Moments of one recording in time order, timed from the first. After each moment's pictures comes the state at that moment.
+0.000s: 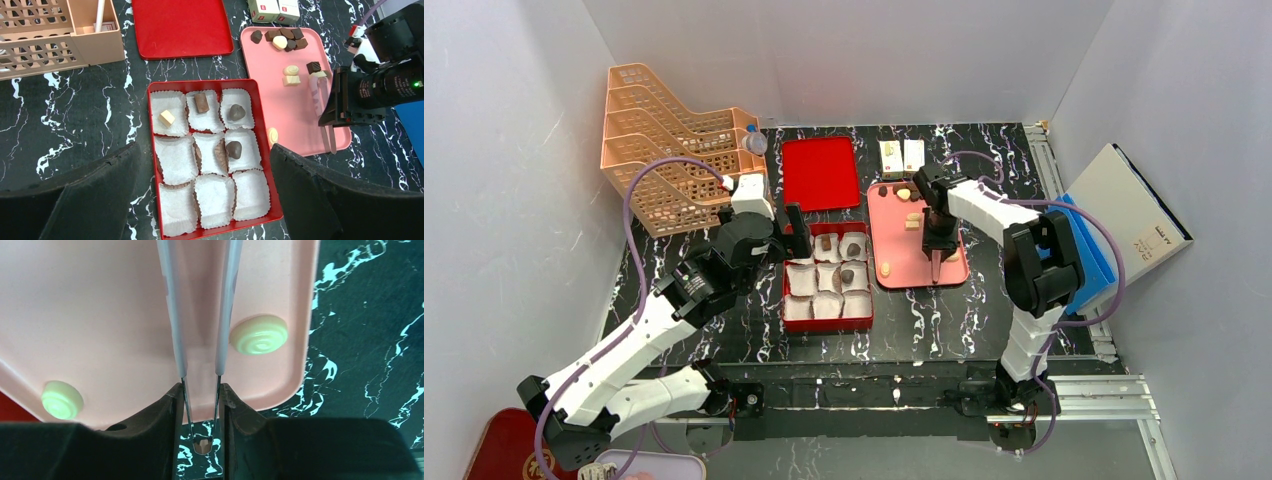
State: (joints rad) left arm -0.81 0.93 1.04 -0.58 -0.54 -0.52; right arm 0.44 1.87 1.37 -0.94 0.15 0.51
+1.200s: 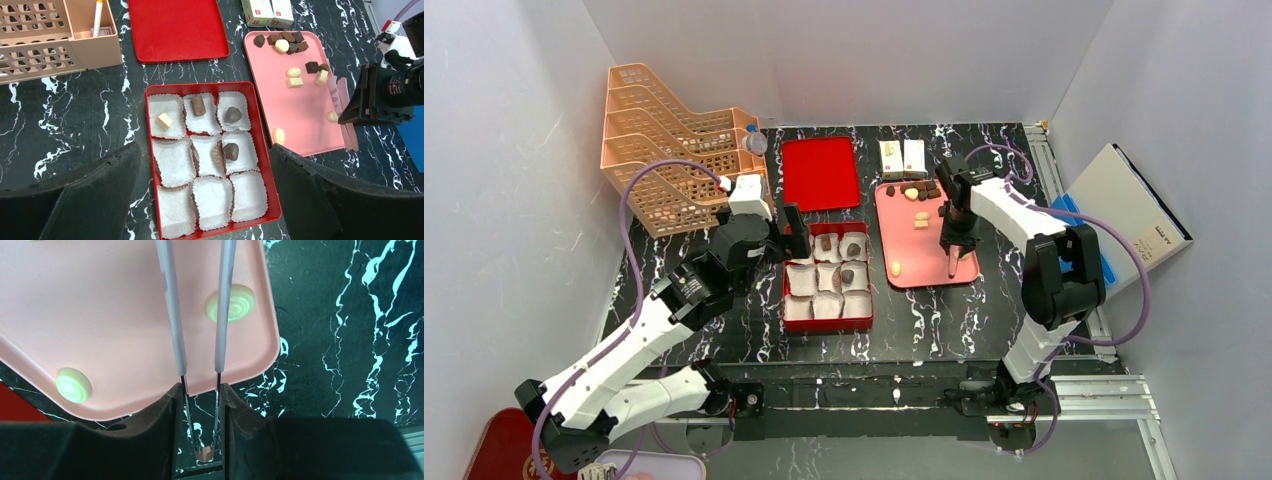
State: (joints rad) left arm -0.81 0.91 1.02 -0.57 -0.54 -0.51; right arm 0.35 1.77 1.36 -1.00 0.18 0.53
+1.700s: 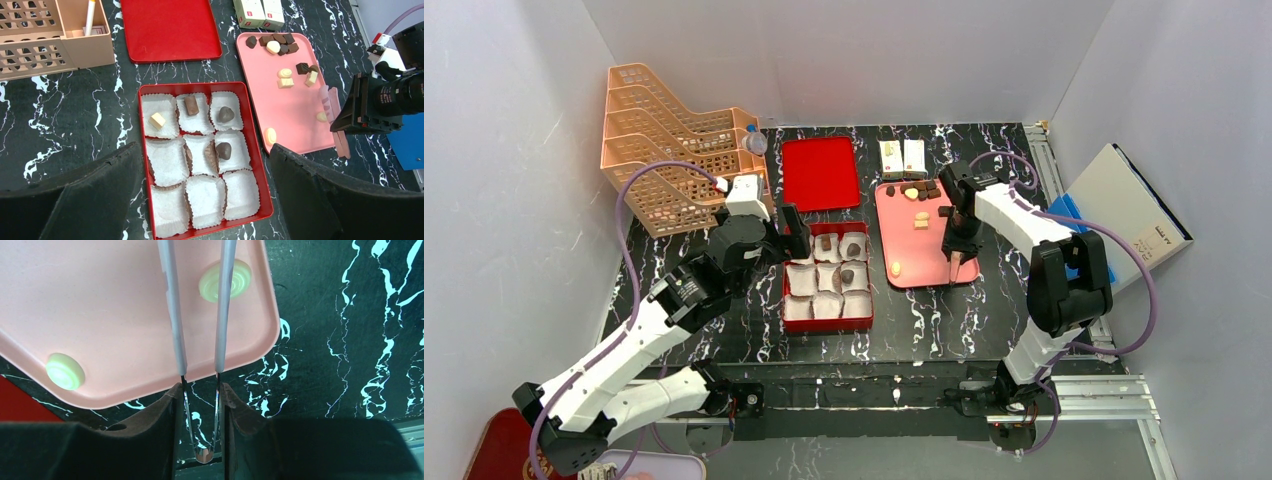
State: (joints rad) left arm -0.81 0.90 1.02 -0.56 -0.52 -0.53; right arm 0.34 1.71 1.28 -1.01 0.15 0.56
